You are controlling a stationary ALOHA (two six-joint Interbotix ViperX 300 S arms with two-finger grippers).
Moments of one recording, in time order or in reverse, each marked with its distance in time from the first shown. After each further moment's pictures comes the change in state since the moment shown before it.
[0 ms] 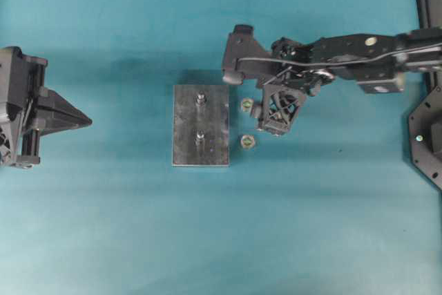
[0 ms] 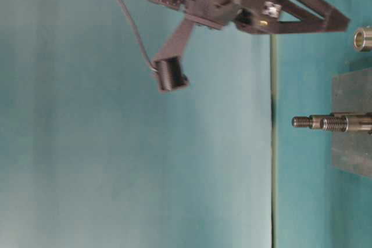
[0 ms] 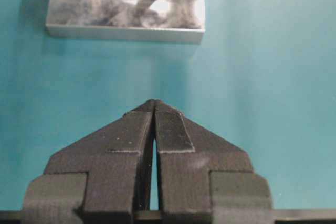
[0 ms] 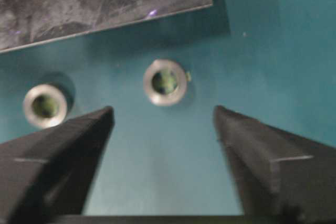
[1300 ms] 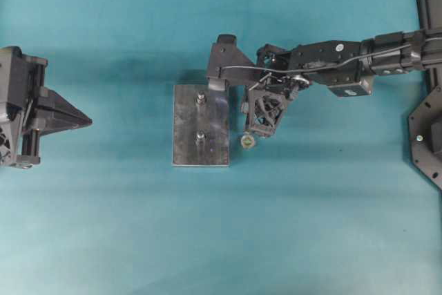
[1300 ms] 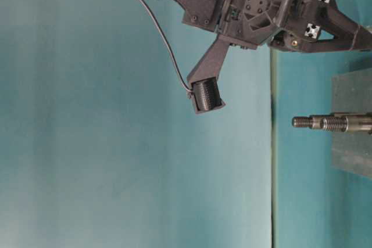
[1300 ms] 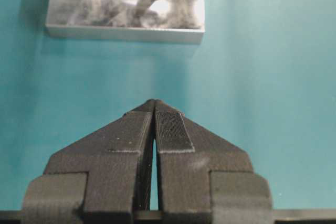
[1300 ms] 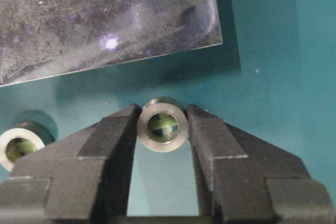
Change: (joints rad) left arm 0.000 -0.002 0.002 0.000 -0.003 -0.003; right arm -0.002 0.117 -0.049 0.000 -0.006 -0.014
